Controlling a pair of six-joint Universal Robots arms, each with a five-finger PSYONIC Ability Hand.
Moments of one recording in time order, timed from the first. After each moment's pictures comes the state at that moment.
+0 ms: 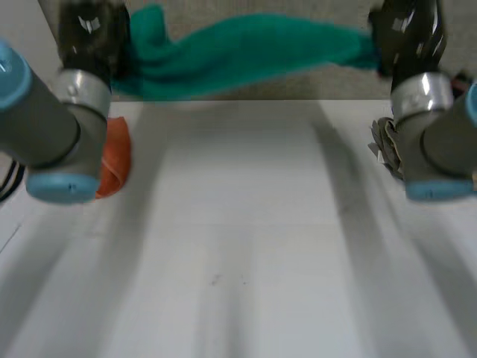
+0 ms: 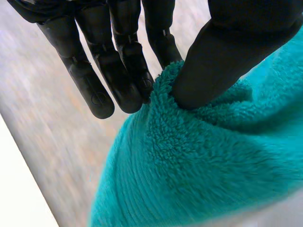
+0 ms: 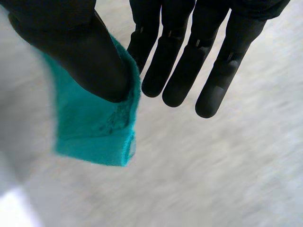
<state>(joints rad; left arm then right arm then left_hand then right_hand) 4.31 -1.97 -1.26 3.54 -1.69 3.43 1.92 -1.13 1.32 -0.60 1.57 2.43 1.12 1.20 1.19 1.20 1.00 1.11 1.17 1.19 1.20 0.98</state>
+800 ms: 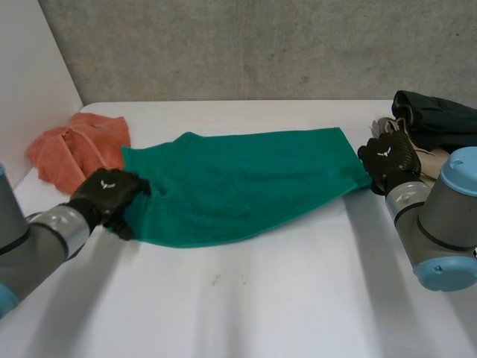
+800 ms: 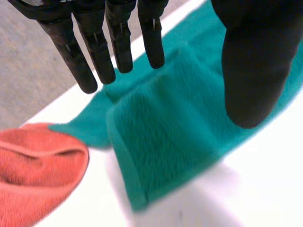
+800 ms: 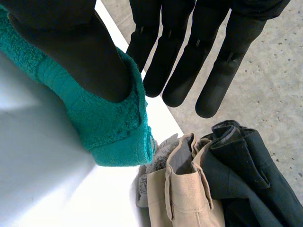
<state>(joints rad) 4.59 -1.87 -1.80 3.28 -1.22 3.63 1.84 -1.06 1.60 -0.46 1.54 2.43 0.44 0.44 0.44 0.43 0.25 1.11 1.17 1.19 1.20 0.97</state>
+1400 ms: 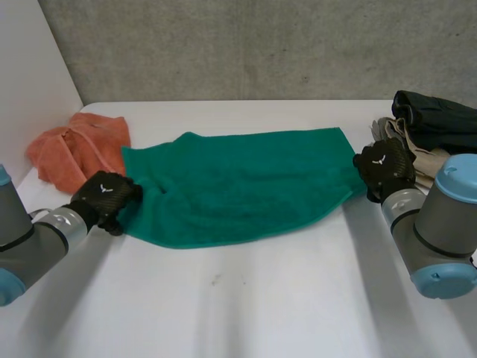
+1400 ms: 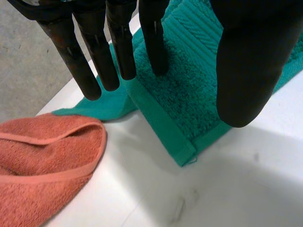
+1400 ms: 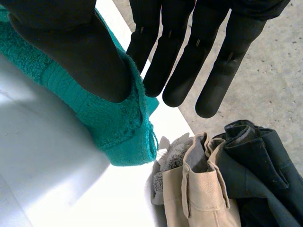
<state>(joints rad) 4.69 -2.08 -1.72 3.41 -1.11 3.81 1.85 -1.05 1.63 -0.46 1.54 2.42 0.54 0.54 0.54 0.54 0.37 1.11 1.17 1.19 1.20 0.98</state>
